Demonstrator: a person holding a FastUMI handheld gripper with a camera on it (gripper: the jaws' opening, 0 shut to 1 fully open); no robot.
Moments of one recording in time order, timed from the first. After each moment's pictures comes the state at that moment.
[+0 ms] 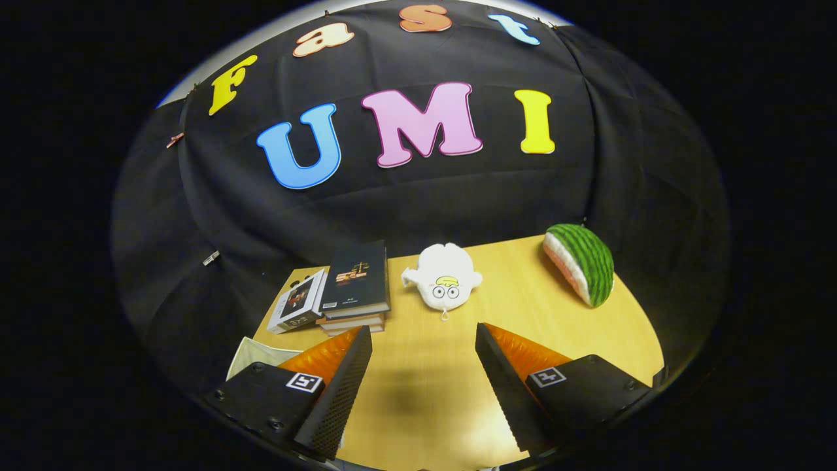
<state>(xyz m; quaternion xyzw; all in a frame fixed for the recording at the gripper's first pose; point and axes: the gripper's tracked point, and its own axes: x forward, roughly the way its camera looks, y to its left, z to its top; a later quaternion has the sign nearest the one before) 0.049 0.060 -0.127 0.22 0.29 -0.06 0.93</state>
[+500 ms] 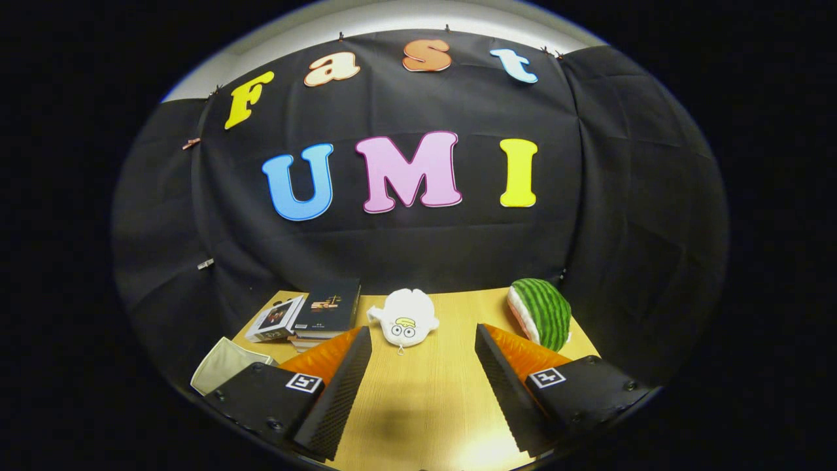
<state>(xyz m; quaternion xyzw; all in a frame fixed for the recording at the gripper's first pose) 0.018 -0.027 -0.084 0.17 0.19 -0.07 0.96</state>
